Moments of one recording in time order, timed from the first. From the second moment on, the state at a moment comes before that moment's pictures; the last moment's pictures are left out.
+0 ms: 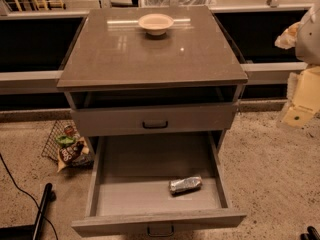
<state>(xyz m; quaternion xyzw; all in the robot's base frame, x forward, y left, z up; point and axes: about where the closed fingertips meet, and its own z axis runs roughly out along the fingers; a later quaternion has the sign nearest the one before) 0.438 -0.216 0.978 -0.60 0.78 -0.04 0.16</state>
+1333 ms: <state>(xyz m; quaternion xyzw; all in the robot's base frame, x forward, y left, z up) 0.468 -0.185 0.848 -0.69 0.70 0.00 0.18</state>
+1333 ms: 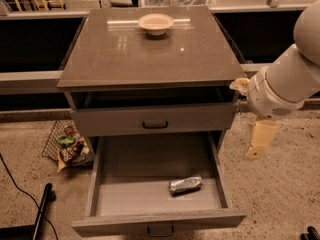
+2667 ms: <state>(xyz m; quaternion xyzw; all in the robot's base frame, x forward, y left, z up) 0.494 -0.188 0.730 -0.74 0.64 0.05 0.18</state>
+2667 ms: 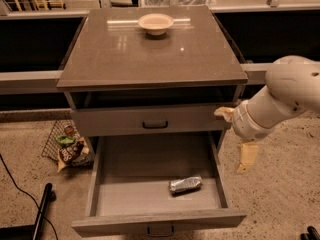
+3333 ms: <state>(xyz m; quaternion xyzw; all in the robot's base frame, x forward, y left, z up) 0.500 -0.181 0.684 -0.76 0.63 0.08 0.17</state>
